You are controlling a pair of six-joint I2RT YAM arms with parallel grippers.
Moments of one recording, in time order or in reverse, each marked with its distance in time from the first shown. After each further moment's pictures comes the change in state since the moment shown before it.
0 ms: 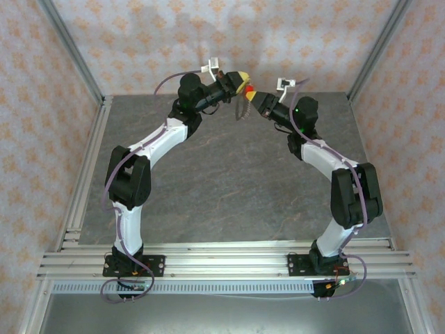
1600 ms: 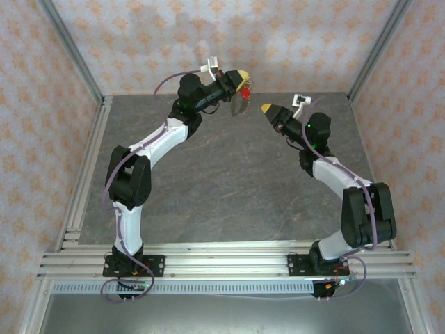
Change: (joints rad) left arm -0.001 0.002 0.000 0.019 -0.019 -0.015; right arm -0.071 -0.196 -0.224 -0.057 0.097 0.004
